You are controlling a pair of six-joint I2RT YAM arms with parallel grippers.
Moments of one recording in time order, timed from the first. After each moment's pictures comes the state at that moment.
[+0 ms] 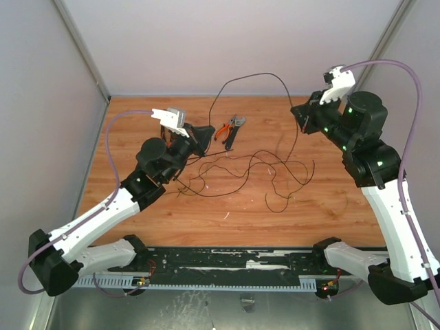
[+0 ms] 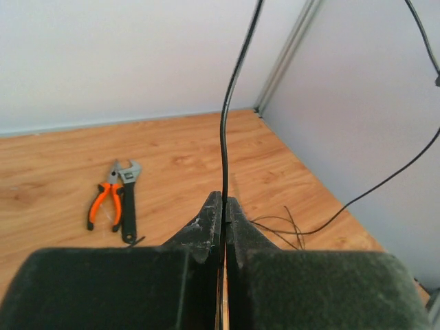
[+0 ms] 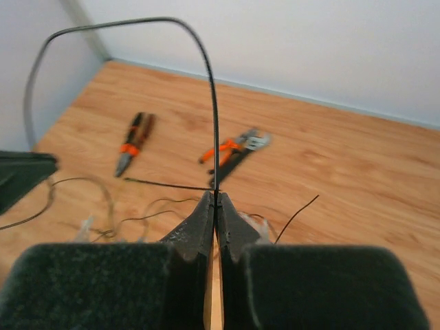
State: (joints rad) left arm -0.74 1.05 0.87 0.30 -0.17 -0.31; right arm 0.37 1.07 1.51 -0.56 -0.17 0.17
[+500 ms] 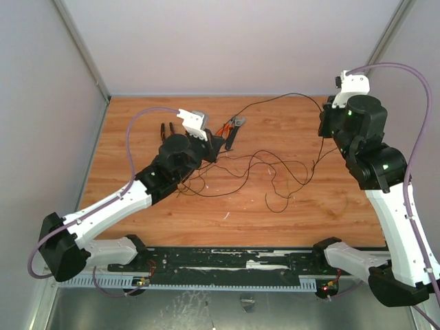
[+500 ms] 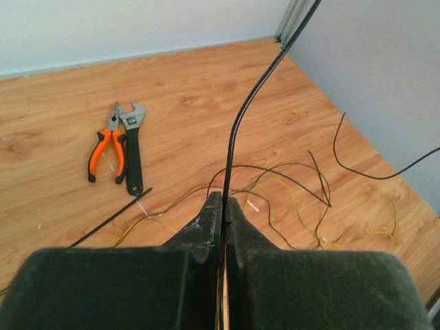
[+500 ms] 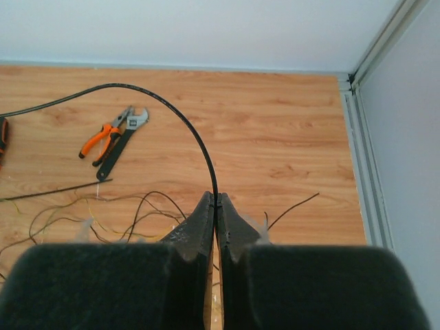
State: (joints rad) left arm -0.80 1.17 0.93 0.16 -0.20 -0.26; right arm 0.36 1.06 1.55 -0.74 0.32 0.09
